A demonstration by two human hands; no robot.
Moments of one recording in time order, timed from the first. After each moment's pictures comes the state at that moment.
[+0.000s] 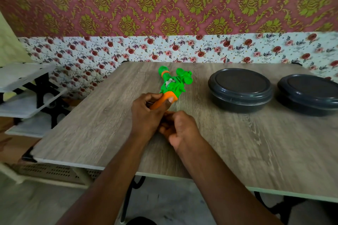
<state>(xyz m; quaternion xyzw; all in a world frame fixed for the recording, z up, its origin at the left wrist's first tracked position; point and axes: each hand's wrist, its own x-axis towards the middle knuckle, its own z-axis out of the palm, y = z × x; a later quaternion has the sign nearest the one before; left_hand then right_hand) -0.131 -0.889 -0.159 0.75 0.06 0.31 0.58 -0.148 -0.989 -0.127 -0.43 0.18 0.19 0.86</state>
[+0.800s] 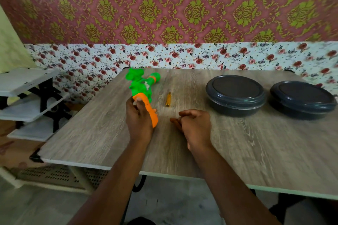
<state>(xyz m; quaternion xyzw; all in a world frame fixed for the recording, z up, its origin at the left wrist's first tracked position) -0.135 -0.882 -0.169 0.66 0.16 0.36 0.64 -0.144 -1.025 -0.146 -0.66 0.10 -0.04 0.75</state>
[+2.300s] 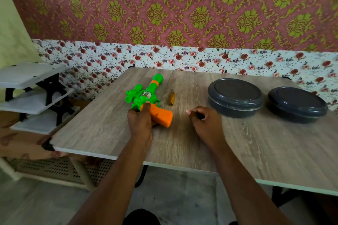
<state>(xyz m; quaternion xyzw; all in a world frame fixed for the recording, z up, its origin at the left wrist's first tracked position) -0.142 -0.876 -0.168 0.46 0.21 0.28 0.82 -0.136 -1.071 -0.157 -0.84 -0.16 -0.19 0.48</state>
